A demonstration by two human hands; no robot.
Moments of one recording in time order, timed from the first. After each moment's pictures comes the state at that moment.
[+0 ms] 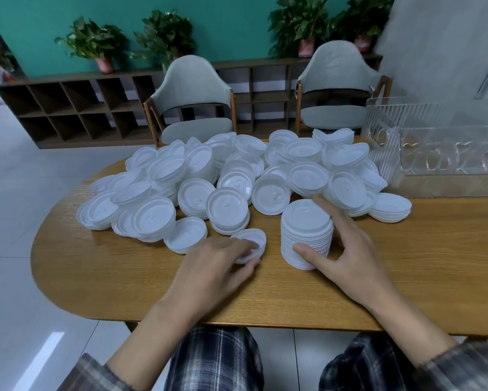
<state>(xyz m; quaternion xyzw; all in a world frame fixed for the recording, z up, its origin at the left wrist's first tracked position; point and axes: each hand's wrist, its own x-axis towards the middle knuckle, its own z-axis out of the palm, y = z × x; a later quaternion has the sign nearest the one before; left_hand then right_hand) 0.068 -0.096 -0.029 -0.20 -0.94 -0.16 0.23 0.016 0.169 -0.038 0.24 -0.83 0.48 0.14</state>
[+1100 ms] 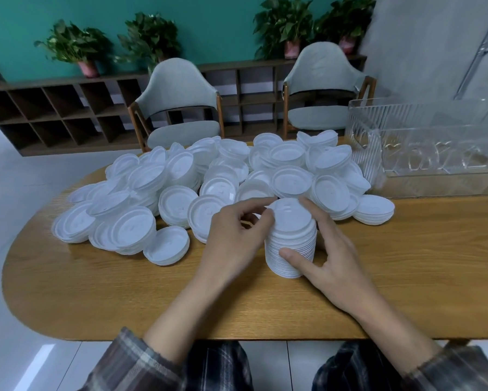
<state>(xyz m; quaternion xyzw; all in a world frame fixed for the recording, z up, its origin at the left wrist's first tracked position) 0.023 -0.022 0.015 -0.04 -0.81 -0.57 0.13 0.012 0.170 -0.040 0.25 -0.81 0.51 0.13</state>
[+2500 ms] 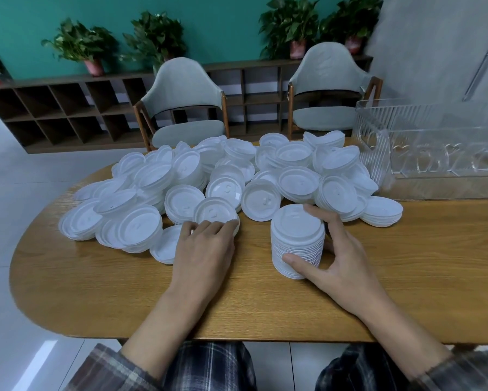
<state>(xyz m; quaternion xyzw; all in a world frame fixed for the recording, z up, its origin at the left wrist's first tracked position) 0.026 -0.085 -0.037 -0.08 -0.94 -0.03 0.33 0.014 0.169 -0.040 0.23 -0.83 0.50 0.13</state>
